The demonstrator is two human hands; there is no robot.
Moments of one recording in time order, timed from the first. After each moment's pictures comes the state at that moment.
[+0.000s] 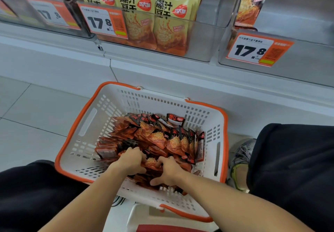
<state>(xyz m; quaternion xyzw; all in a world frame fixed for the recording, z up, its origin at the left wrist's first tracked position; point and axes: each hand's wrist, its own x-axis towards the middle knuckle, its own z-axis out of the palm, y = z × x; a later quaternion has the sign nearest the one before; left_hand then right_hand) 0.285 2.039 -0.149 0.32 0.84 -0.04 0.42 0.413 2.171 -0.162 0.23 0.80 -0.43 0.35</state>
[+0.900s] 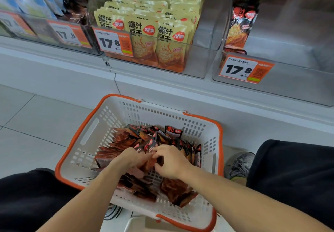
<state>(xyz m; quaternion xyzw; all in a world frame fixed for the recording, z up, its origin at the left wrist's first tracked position) 0.280 2.063 -0.102 -0.03 0.83 0.27 0.48 0.391 2.203 -0.103 0.07 0.92 -0.38 0.07</state>
